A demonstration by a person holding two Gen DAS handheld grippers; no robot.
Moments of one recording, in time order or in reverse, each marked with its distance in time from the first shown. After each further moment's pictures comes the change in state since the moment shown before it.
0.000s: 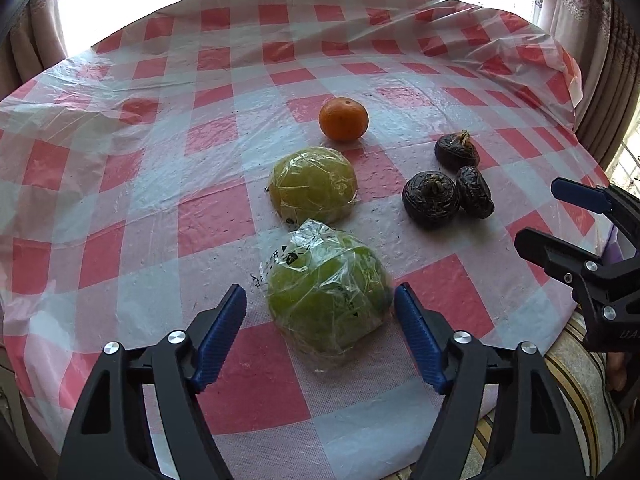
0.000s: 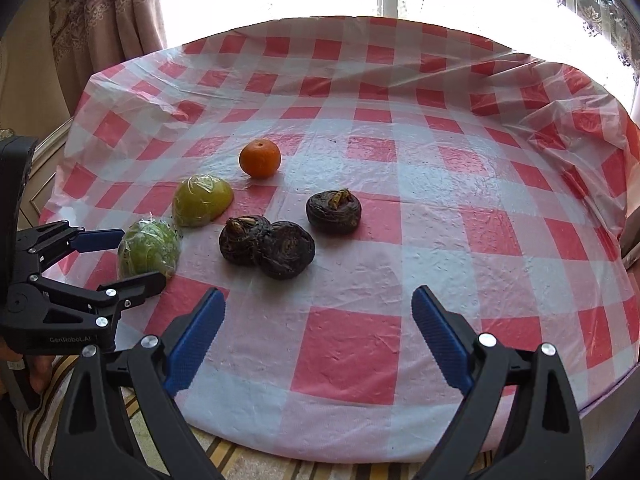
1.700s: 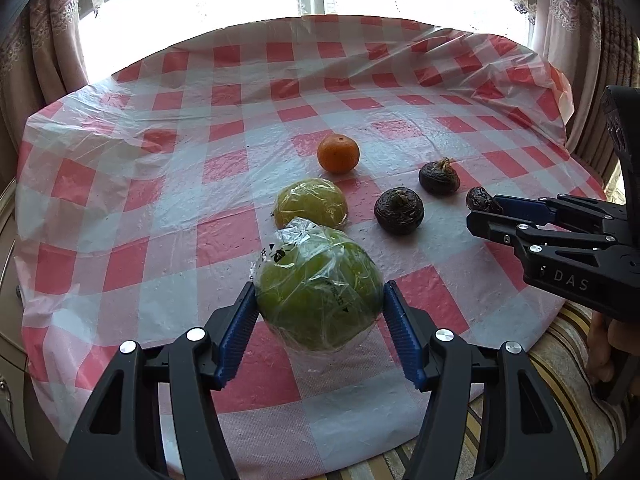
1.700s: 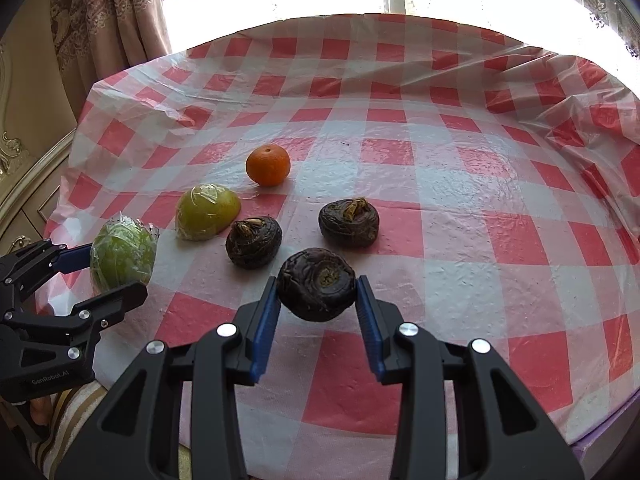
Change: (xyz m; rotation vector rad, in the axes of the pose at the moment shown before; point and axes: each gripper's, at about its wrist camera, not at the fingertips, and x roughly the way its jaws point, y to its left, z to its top) left arm -0.035 -0.013 -0.009 0.002 -0.129 0.048; right arm 0.007 -0.004 0.003 0.030 -0.018 0.060
